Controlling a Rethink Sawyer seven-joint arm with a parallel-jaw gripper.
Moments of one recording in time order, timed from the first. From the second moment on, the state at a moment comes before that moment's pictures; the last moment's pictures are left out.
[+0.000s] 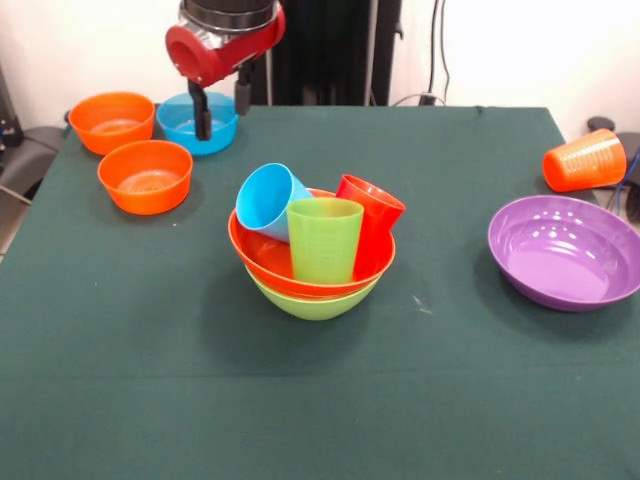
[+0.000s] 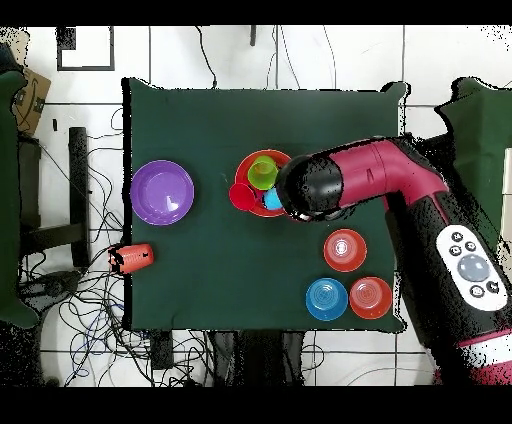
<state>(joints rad) -0.85 -0.73 0.85 1.63 -0.80 1.18 1.07</state>
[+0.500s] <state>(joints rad) -0.79 -0.71 0.83 1.56 -0.91 1.36 0.96</state>
